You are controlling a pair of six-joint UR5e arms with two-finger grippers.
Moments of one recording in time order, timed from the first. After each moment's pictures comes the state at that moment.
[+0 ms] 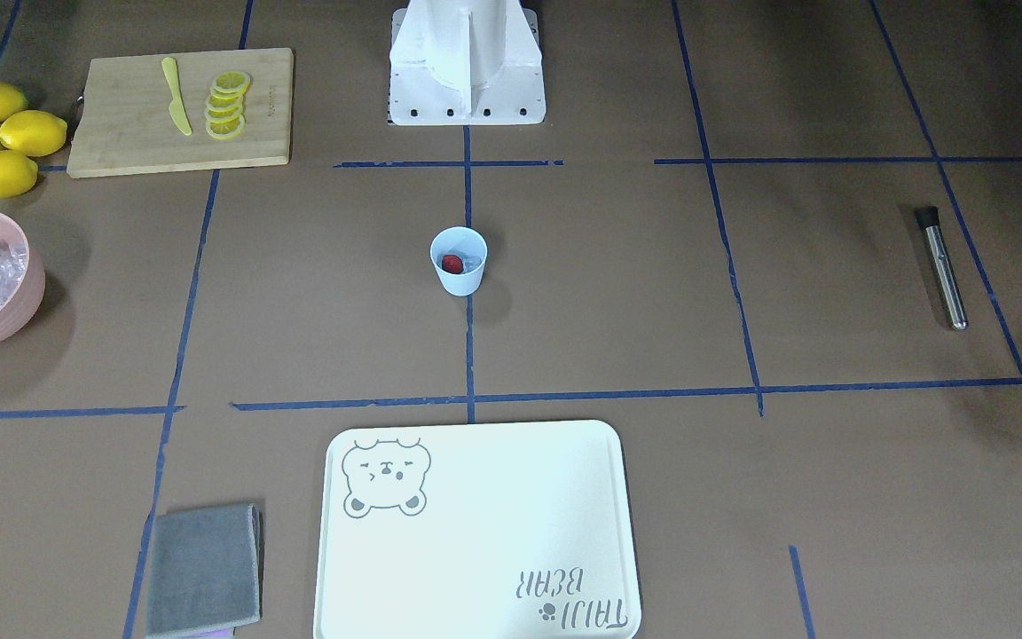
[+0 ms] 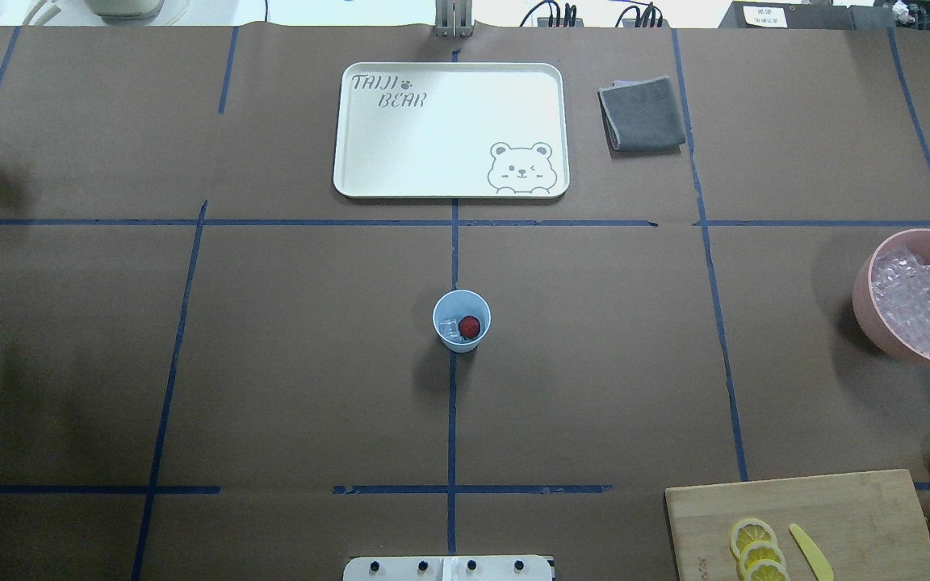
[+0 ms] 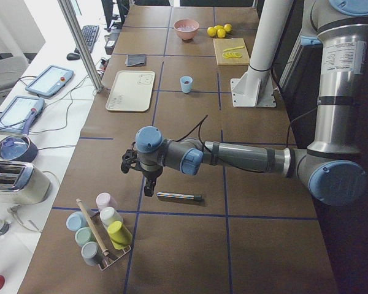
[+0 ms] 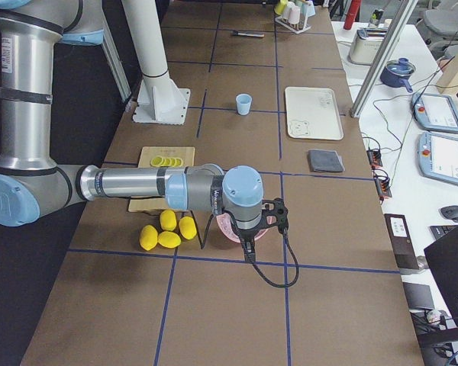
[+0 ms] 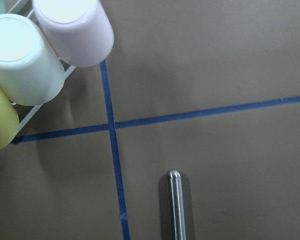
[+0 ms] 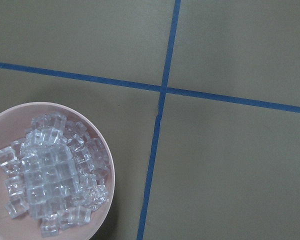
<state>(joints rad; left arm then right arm) -1.39 -1.55 -1.62 -1.89 -2.37 -0.27 1.66 -1.70 1.78 -1.63 2.38 -0.19</state>
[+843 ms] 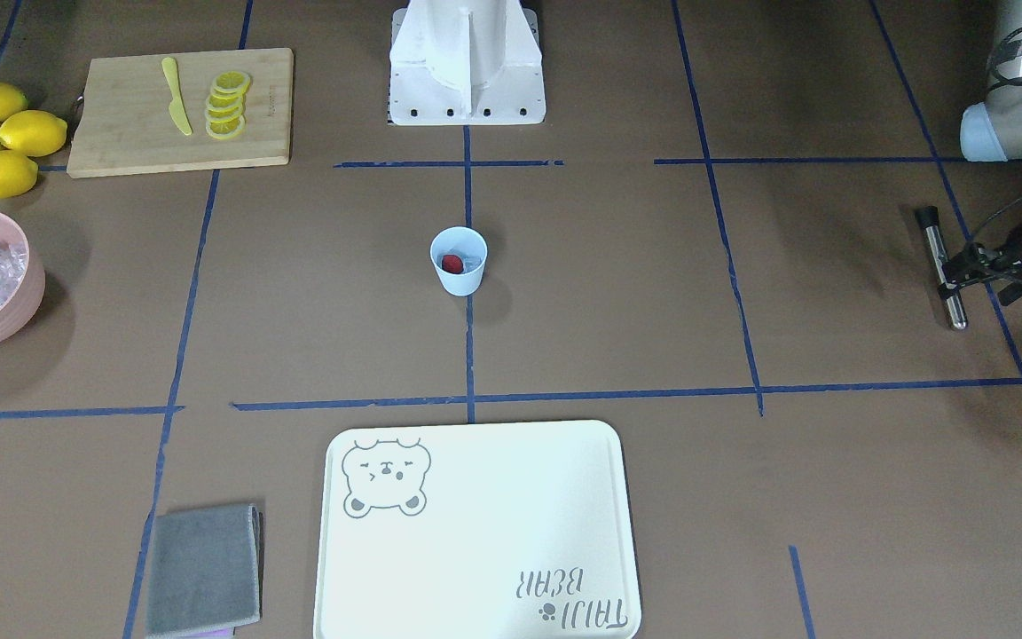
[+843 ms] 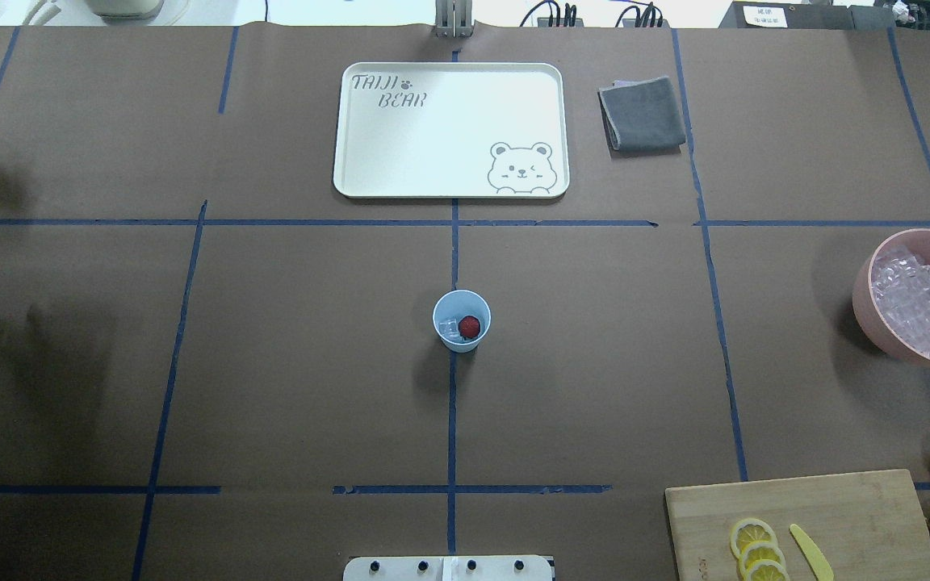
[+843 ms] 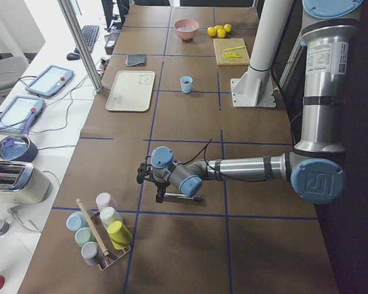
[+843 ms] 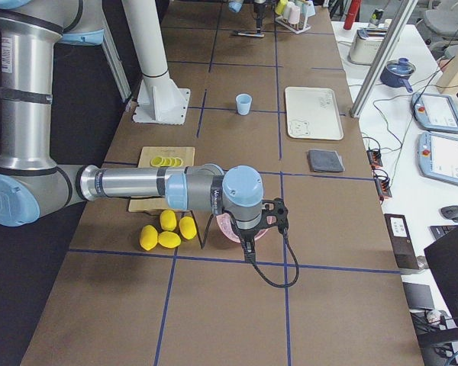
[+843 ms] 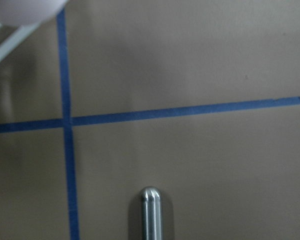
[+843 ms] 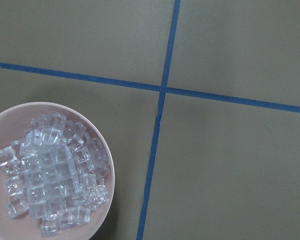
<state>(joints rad) -1.15 -1.55 -1.40 -2.28 -2.25 -0.53 1.66 -1.70 1.78 -1.63 2.38 -0.19</state>
